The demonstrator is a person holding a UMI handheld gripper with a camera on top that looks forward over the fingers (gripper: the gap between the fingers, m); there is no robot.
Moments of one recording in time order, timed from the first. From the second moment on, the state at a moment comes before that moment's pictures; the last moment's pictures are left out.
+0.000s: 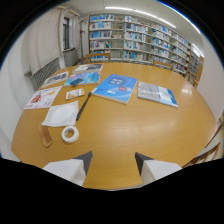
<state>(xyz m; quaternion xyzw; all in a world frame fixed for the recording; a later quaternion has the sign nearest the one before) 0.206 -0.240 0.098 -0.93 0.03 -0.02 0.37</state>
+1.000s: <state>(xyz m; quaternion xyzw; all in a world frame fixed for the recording) 0.034 -0.235 0.078 -0.93 0.03 -0.03 0.36</state>
